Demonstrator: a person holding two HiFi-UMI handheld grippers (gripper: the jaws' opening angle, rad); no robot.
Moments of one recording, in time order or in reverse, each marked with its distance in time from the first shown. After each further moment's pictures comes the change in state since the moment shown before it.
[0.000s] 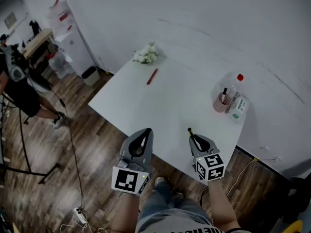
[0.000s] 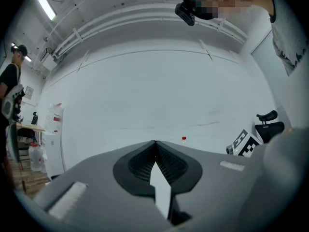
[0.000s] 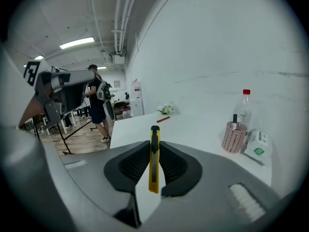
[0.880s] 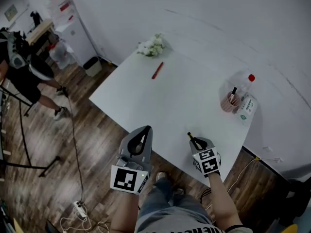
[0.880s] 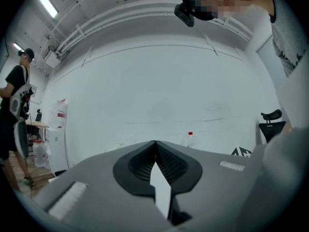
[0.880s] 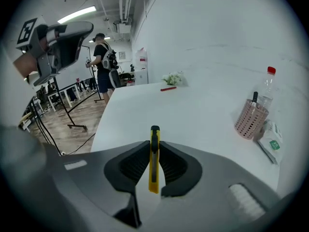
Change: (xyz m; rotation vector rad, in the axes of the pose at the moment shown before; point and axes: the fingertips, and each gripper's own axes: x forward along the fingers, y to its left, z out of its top) left arm 0.011 0.032 -0.022 -0.020 0.047 0.036; right arm 0.059 -0.009 -0.085 -0.121 0.333 0.034
